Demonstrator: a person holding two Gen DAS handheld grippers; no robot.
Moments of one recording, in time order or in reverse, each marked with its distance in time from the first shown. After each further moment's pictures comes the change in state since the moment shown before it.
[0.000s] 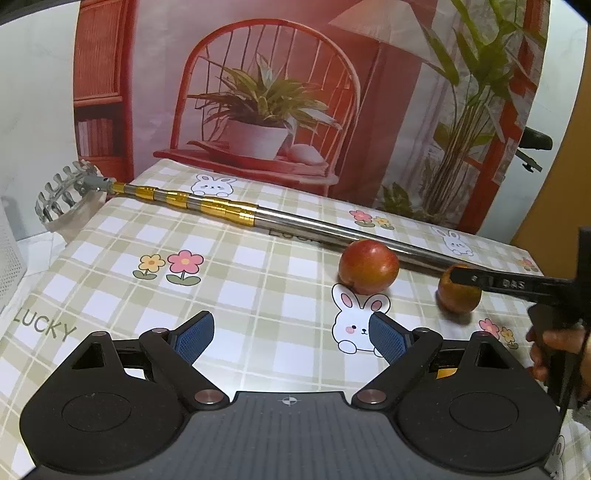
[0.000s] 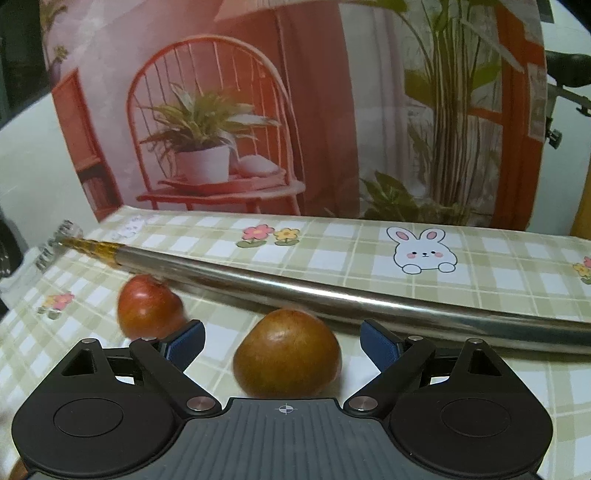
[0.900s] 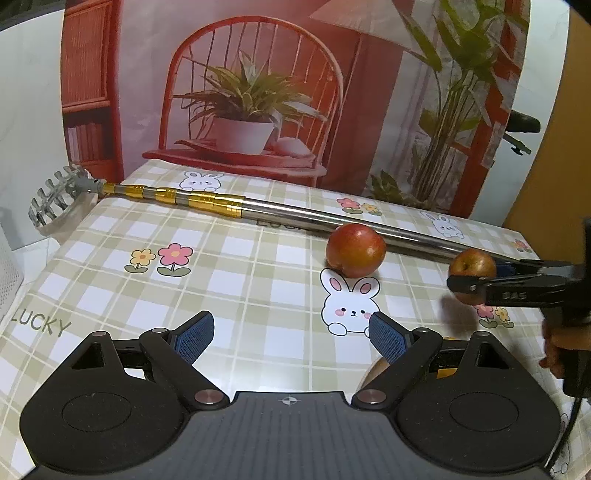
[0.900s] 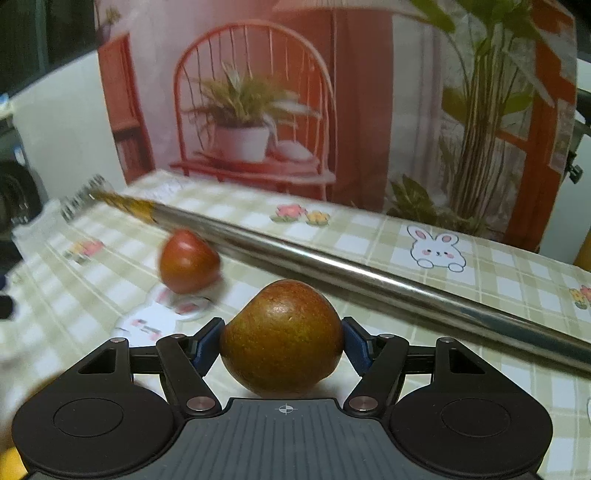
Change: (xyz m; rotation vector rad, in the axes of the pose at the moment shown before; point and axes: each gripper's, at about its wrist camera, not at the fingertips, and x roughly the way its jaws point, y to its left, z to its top) left arm -0.005 -0.008 -0.010 0.057 0.009 -0.017; right arm -0.049 0.023 -0.017 -0.138 0.023 0.062
